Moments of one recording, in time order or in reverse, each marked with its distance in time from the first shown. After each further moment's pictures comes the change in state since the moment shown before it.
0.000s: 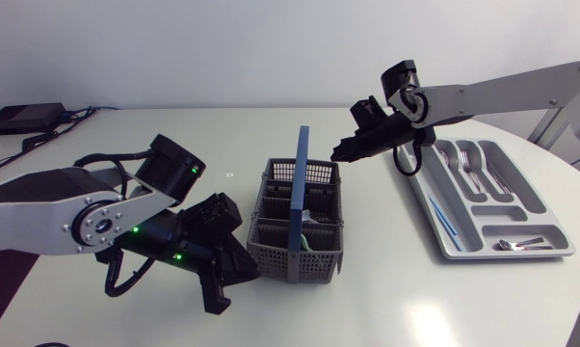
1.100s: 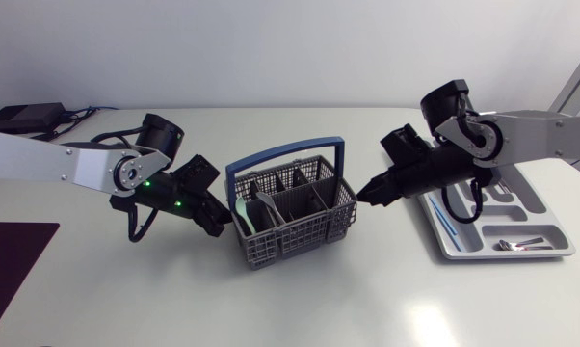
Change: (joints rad) left arm 0.279 0.313 0.182 0.161 -0.062 0.023; right arm 0.009 -0.446 -0.487 -0.055 -0.012 -0.072
